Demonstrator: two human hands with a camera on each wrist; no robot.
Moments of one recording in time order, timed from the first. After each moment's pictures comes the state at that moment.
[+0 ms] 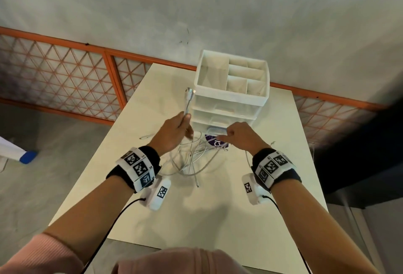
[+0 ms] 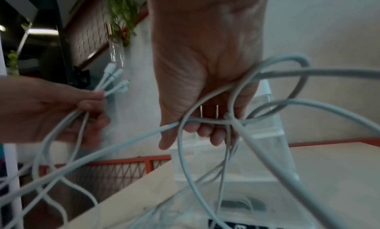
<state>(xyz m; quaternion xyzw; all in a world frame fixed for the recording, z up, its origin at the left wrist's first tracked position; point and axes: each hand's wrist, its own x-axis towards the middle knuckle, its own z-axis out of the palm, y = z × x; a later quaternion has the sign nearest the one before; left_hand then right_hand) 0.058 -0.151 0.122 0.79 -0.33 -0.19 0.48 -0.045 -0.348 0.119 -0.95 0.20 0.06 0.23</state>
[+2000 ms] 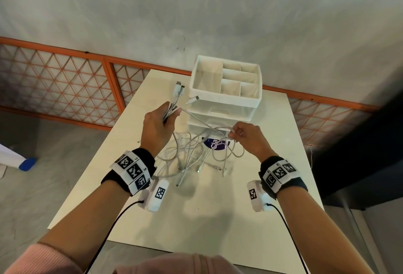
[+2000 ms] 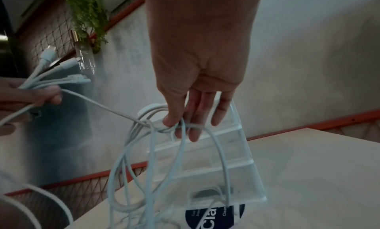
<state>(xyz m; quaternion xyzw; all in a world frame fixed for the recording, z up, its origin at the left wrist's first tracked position) 0.059 -0.137 0.134 0.78 -0.35 0.10 0.51 -0.079 -0.367 0.111 -0.89 0.27 -0.09 0.35</state>
